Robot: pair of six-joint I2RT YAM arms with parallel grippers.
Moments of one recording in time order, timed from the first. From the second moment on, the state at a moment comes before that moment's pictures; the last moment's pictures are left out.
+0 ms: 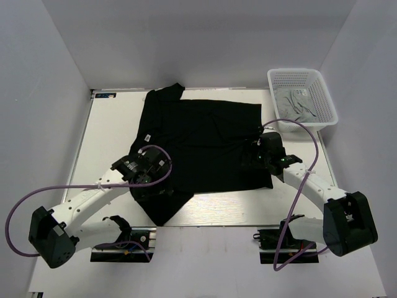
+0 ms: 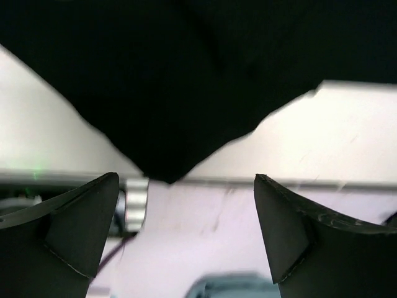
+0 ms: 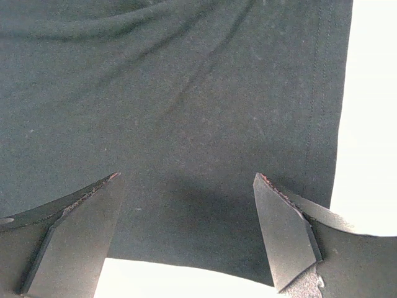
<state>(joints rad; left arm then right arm) -0.71 1.09 0.85 -1.08 -0.07 -0.89 0.39 1.23 0.66 -0.21 0.03 0.37</state>
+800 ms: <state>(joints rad) -0.50 1.80 1.30 -0.84 -0.64 -0.71 0.39 1.45 0.69 -0.14 0.05 0.37</state>
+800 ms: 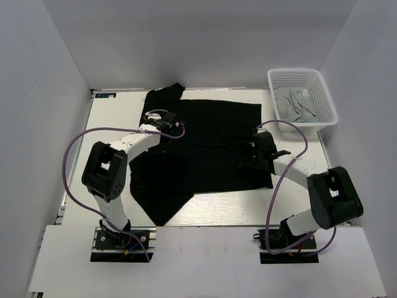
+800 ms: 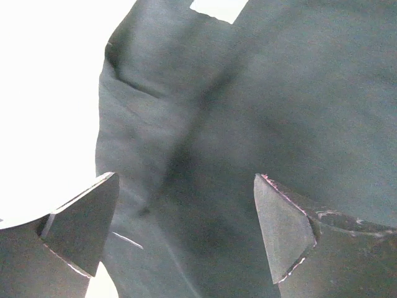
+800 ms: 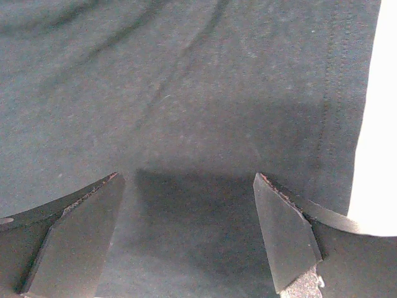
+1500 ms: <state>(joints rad) -0.05 1.83 1.22 -0.76 -0.61 -0.67 0.36 1.51 0.73 -0.16 0.13 0.42</state>
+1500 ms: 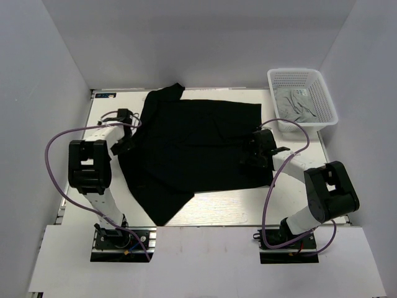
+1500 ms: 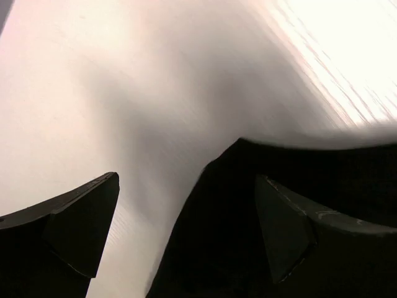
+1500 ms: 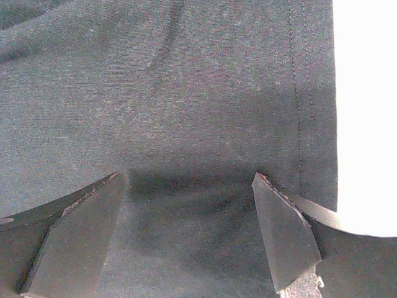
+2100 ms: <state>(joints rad) 0.11 1.76 1.25 -0.57 -0.18 -0.54 0.34 1.51 0.74 -0.18 0.09 0.37</state>
